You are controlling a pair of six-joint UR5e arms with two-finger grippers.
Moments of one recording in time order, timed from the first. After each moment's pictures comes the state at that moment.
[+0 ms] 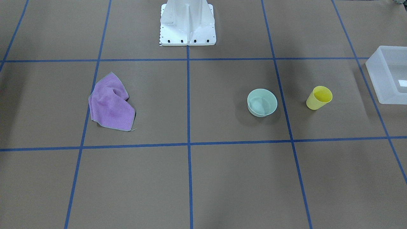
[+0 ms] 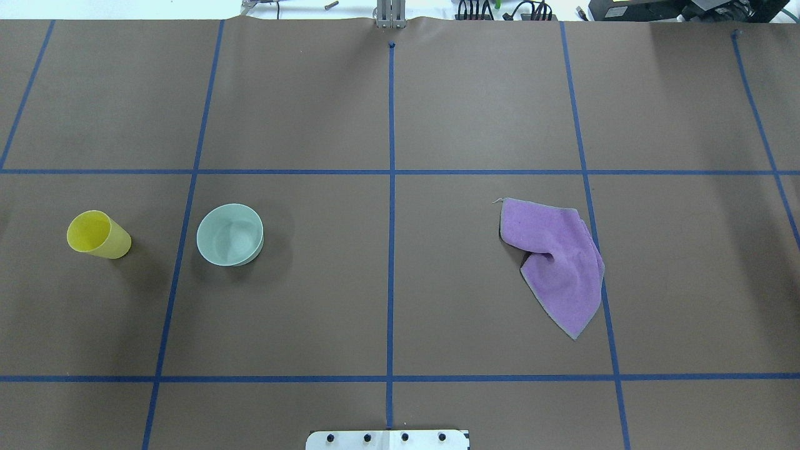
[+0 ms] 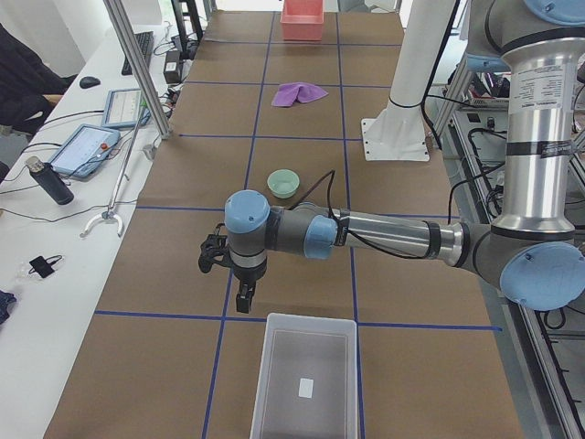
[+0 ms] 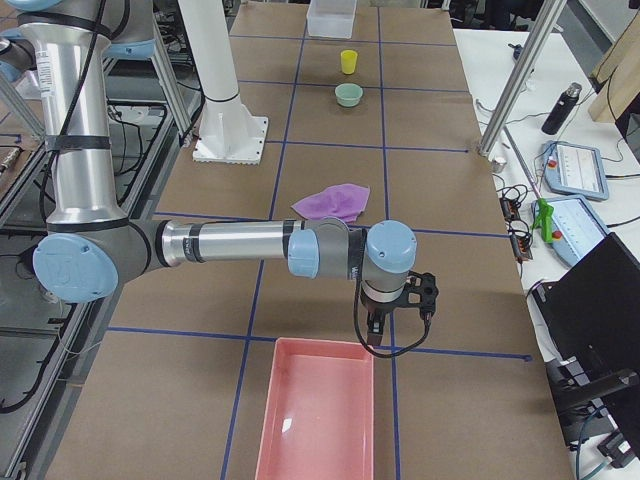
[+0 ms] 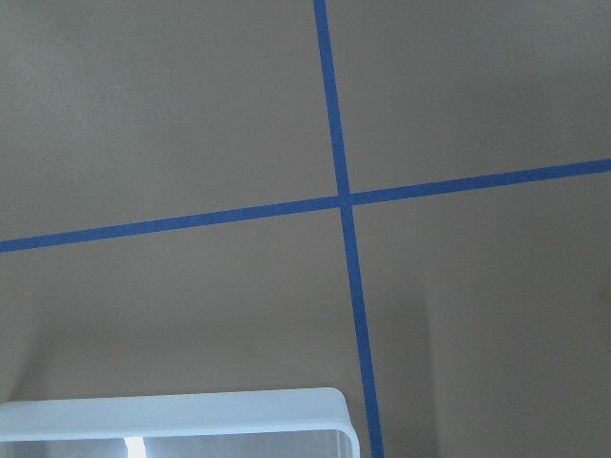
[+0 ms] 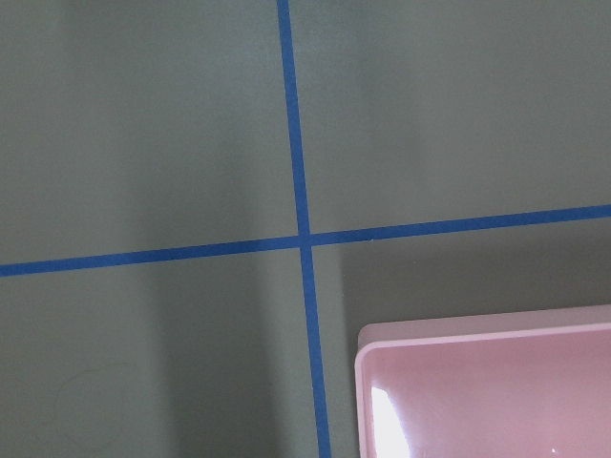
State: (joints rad) left arm -1.54 -1.53 -1.74 -1.62 -2.29 -0.08; right arm 1.63 -1.52 1.61 -1.65 2.37 0.08
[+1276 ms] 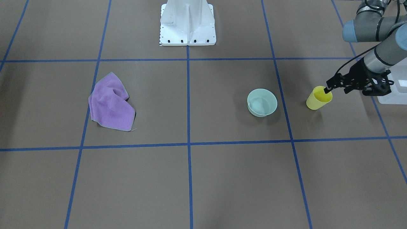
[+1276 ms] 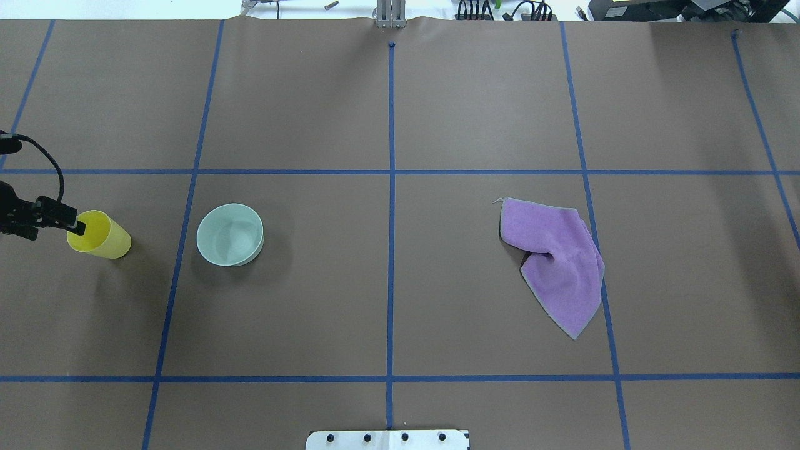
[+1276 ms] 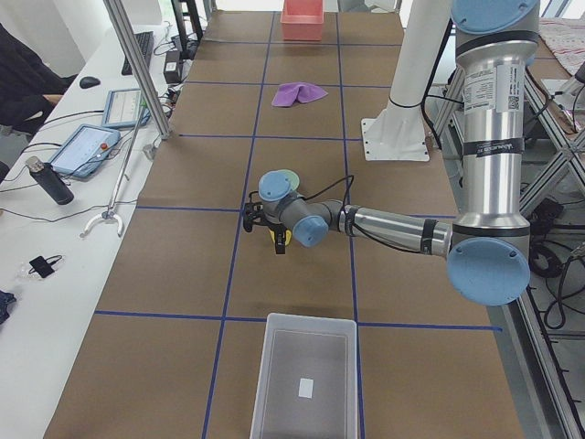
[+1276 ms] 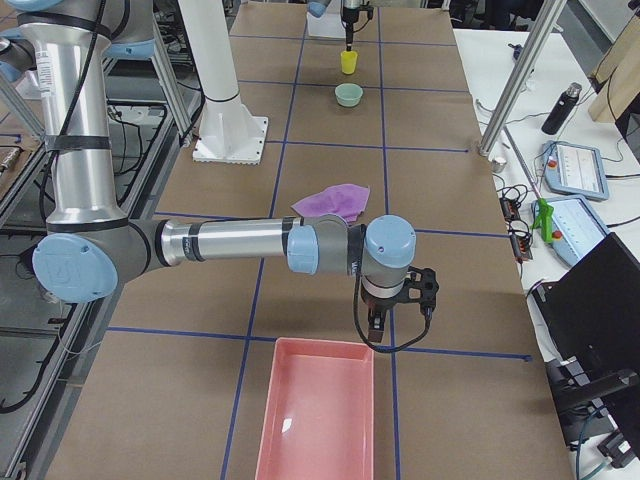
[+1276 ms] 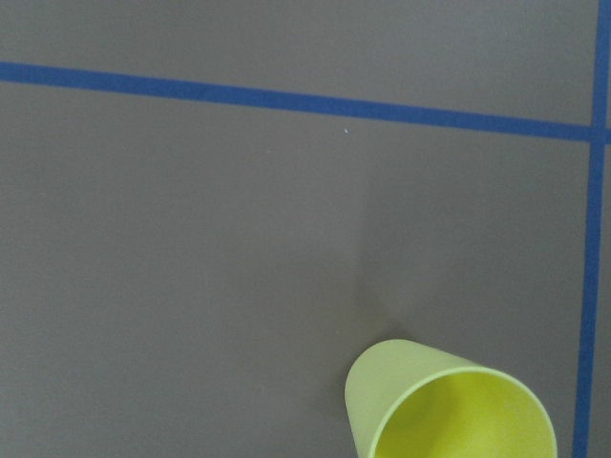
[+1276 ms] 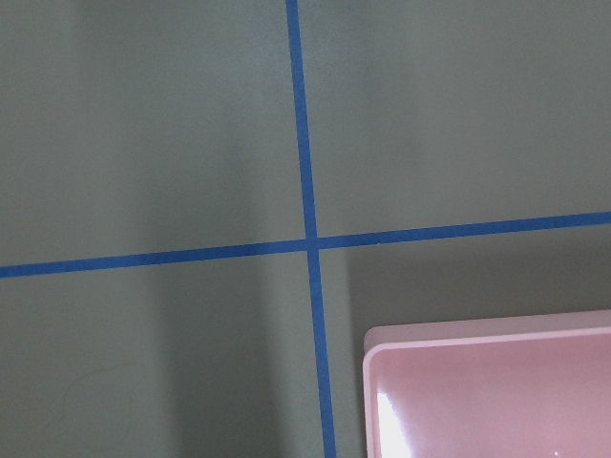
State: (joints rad) left arm -1.01 -1.51 -1.71 -2.12 -2.32 -0.86; right arm 1.63 -1.53 1.63 -1.65 2.37 0.08
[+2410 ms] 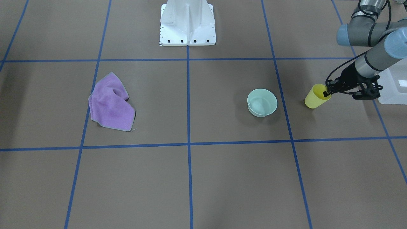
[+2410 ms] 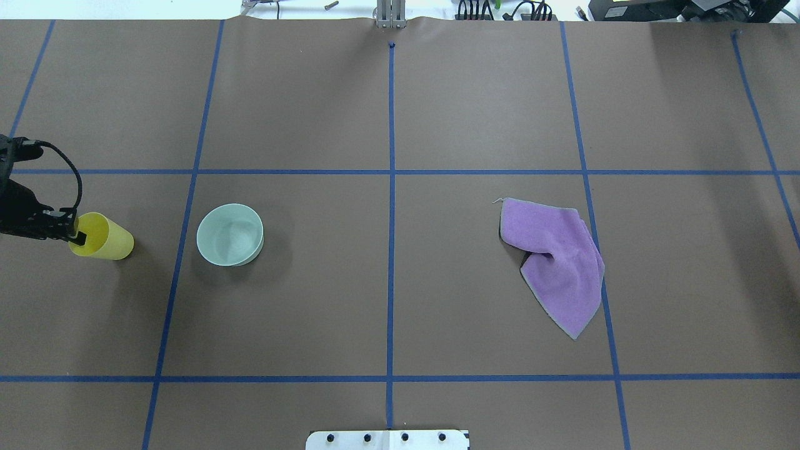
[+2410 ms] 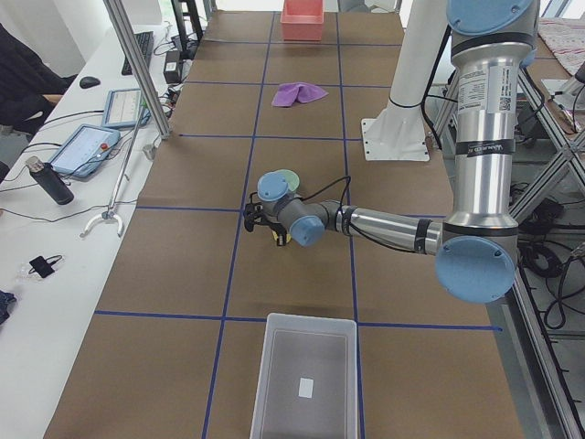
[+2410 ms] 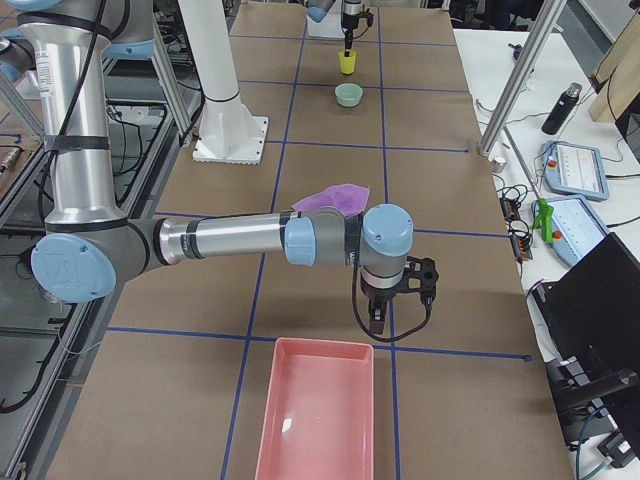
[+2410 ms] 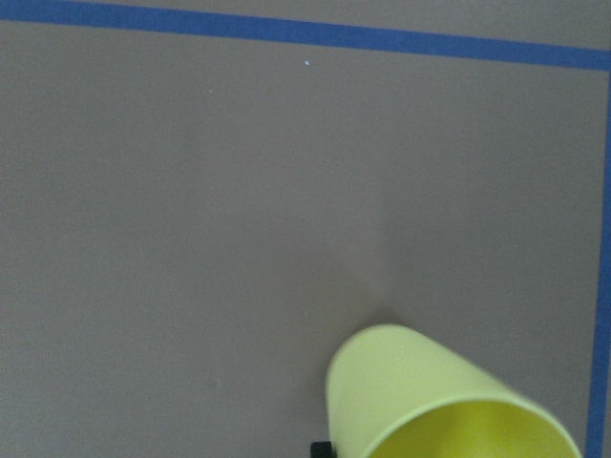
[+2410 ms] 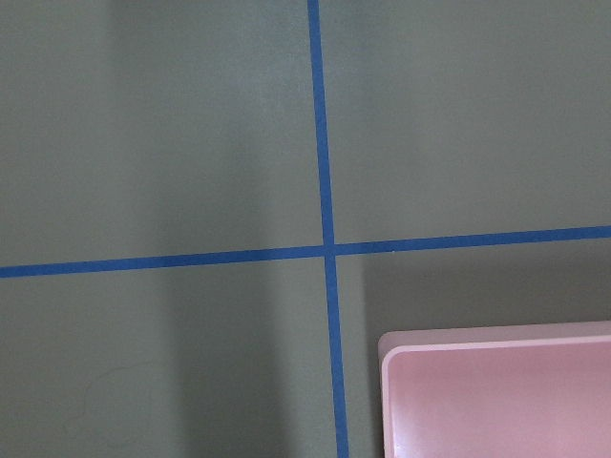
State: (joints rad) left arm -0.99 -1.53 -1.70 -2.12 -2.36 -0.91; right arm 1.62 -1.53 1.69 -1.66 2.37 0.08
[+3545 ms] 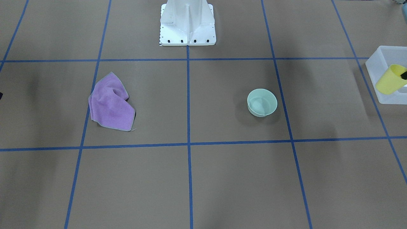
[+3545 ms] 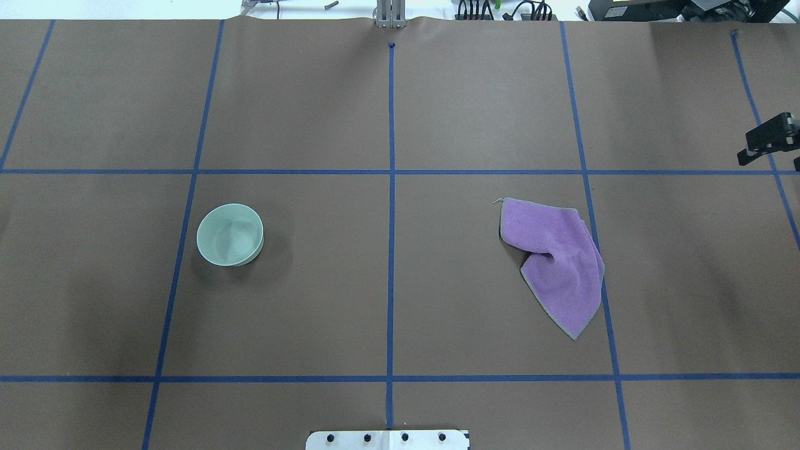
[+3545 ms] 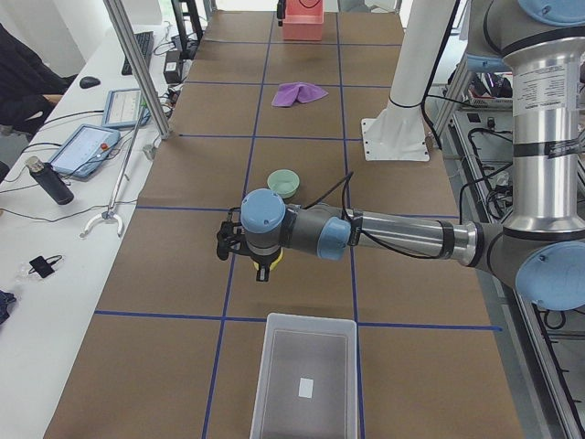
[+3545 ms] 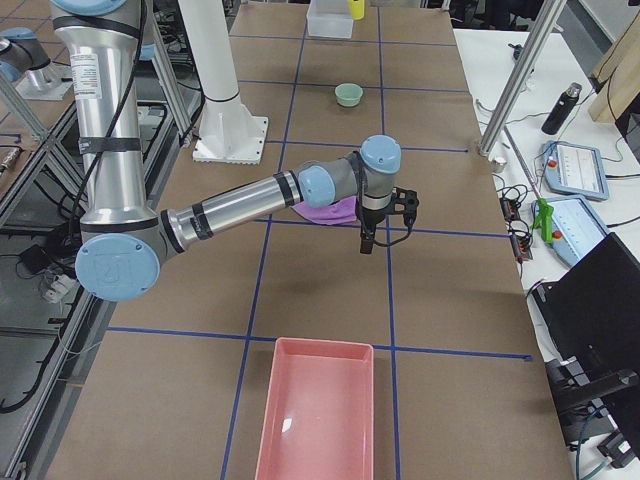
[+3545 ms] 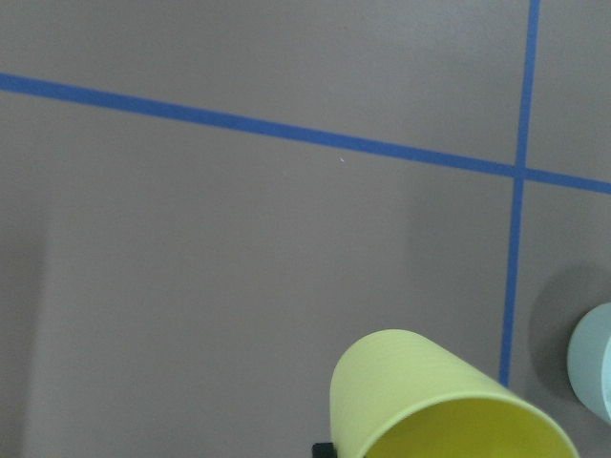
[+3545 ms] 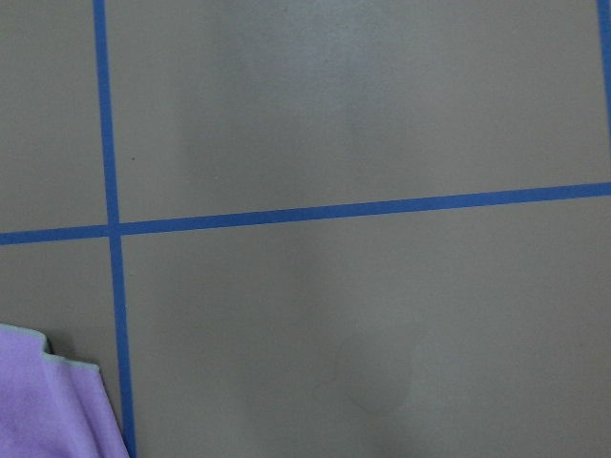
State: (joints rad) left arm -1.56 -1.46 -1.80 -1.61 -2.48 -0.07; right arm 1.24 -1.52 1.90 -1.57 2.33 0.59
